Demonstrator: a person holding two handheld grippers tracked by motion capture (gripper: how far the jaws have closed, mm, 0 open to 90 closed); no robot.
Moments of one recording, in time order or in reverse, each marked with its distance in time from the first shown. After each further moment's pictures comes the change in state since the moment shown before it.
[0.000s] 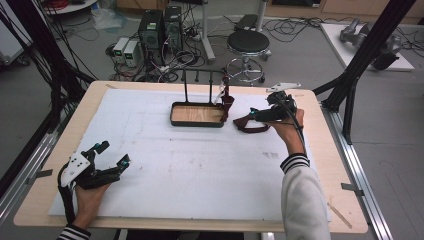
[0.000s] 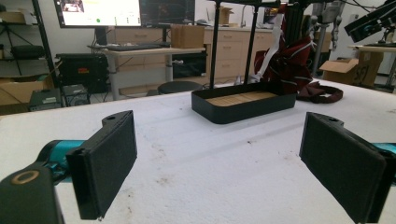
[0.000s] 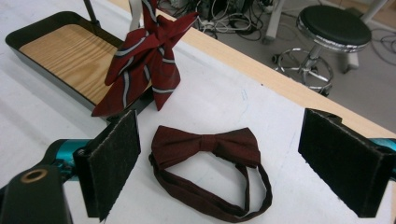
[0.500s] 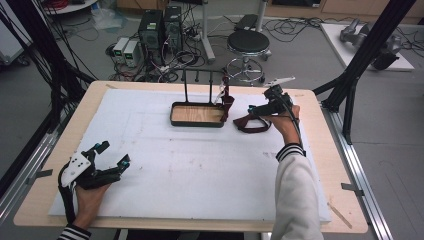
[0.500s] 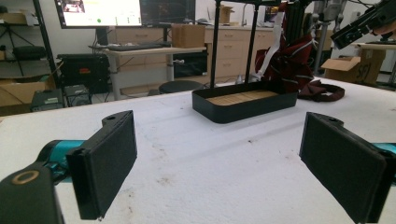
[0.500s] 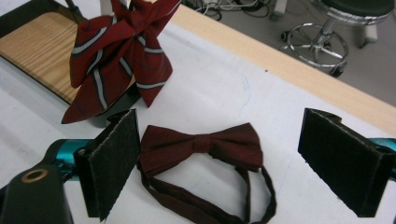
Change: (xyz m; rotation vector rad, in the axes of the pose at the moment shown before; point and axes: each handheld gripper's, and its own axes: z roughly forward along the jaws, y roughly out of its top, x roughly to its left) left arm -0.001 0.000 0.000 0.004 0.003 0.009; right arm -0.014 0.006 0.030 0.089 0.026 0.043
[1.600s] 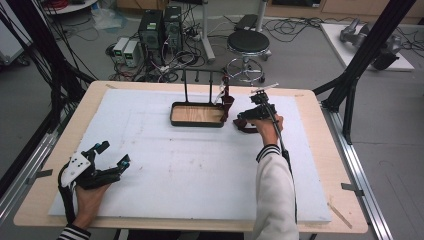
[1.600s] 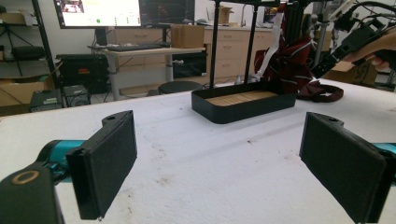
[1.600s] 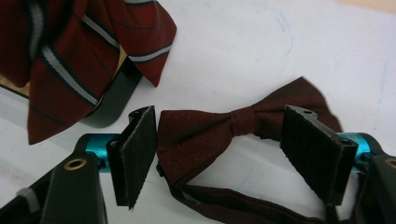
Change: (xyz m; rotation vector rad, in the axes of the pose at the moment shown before) left arm 0.000 0.000 0.000 -0.001 -0.003 -0.002; right arm 0.017 -0.011 0.056 0.175 0.020 0.234
